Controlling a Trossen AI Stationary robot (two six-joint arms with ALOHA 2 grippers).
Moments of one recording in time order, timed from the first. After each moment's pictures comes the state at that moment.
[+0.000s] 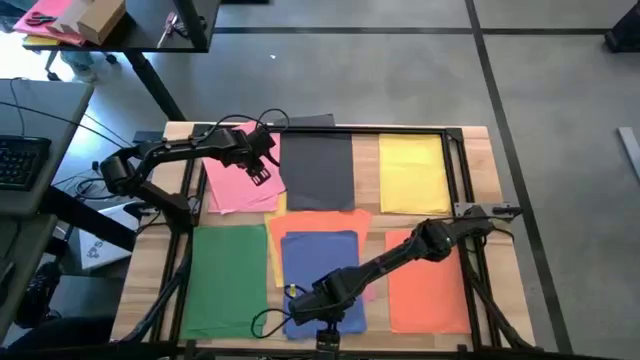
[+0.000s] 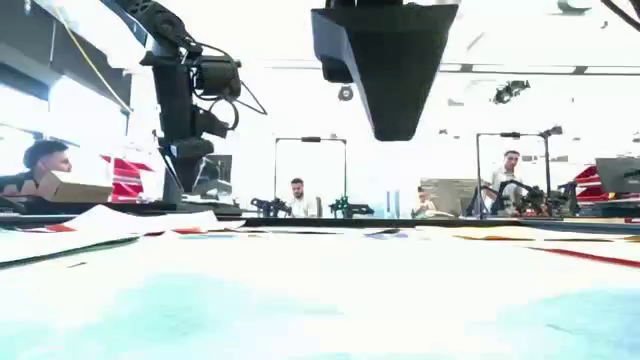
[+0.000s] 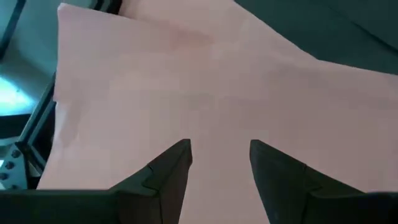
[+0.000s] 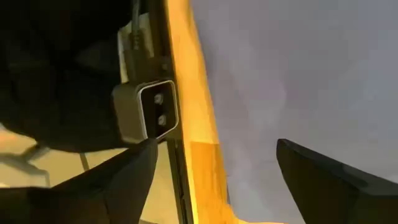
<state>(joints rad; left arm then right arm) 0.58 1.46 0.91 -0.77 -0.35 -0.04 0.47 2.47 2.36 -1.21 -0.29 0.59</state>
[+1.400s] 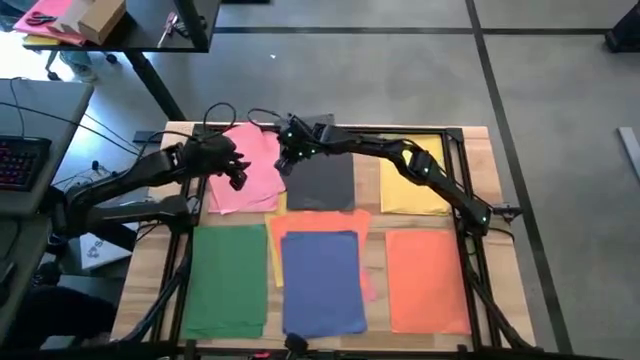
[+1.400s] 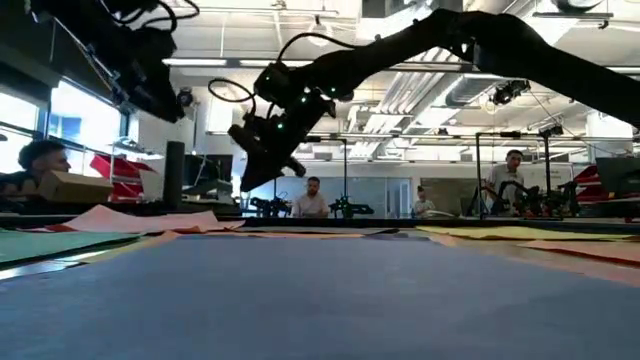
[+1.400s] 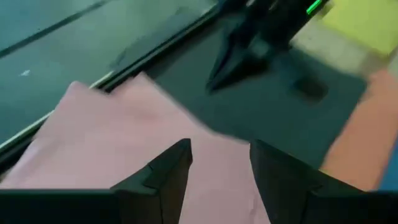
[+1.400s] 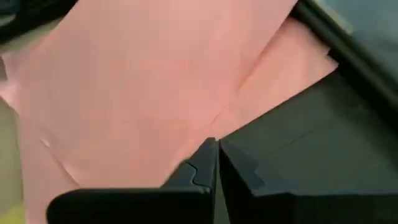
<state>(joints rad) 0.48 0.73 0.68 -0.60 -0.17 -0.19 -0.35 2.53 2.24 -0.53 -0.05 0.24</state>
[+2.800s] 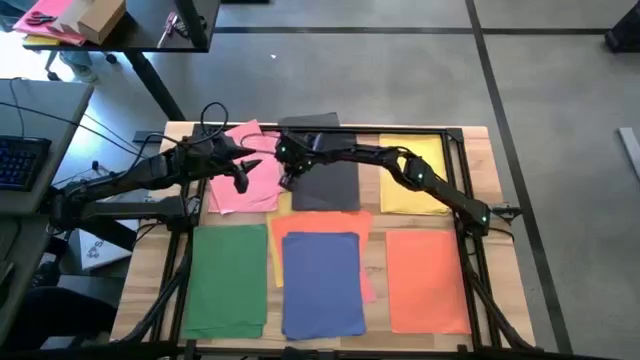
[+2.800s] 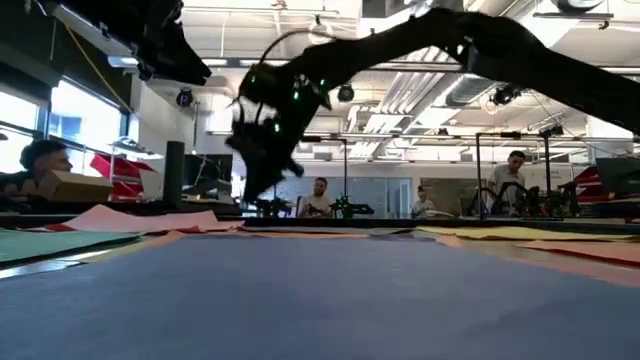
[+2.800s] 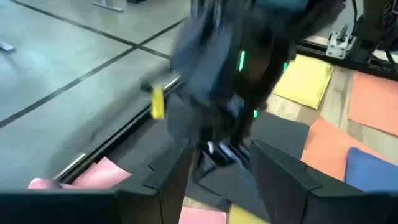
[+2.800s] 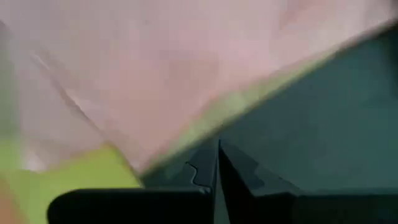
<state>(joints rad) 0.35 0.72 0.68 -0.38 -0.19 -0.09 -0.30 2.56 2.36 -0.68 0.01 0.07</state>
